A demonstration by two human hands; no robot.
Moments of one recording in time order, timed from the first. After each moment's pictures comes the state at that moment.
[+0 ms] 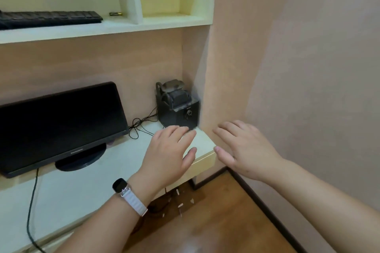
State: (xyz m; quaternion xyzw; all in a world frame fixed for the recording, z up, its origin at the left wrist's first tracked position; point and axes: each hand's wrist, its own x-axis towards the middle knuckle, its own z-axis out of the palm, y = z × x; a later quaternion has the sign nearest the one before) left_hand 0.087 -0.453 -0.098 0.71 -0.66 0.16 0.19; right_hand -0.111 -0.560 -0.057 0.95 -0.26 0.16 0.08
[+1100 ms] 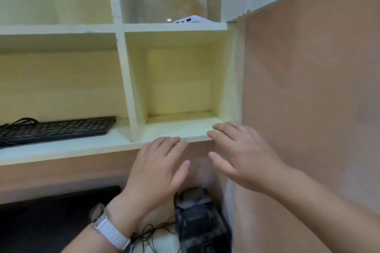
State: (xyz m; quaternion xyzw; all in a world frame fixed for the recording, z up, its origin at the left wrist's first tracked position) left_hand 0.207 -0.696 0.067 0.74 -0.52 0.38 0.20; right_hand 0.059 -0.869 0.103 0.92 -0.04 0.38 0.10
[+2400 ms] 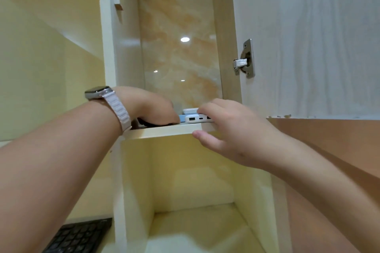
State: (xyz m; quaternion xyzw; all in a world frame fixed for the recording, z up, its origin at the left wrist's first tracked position) left_hand 0.312 -0.791 0.420 0.92 -0.36 0.15 -0.08; right_hand 0.172 -0.915 0.334 0.88 0.04 0.47 0.09
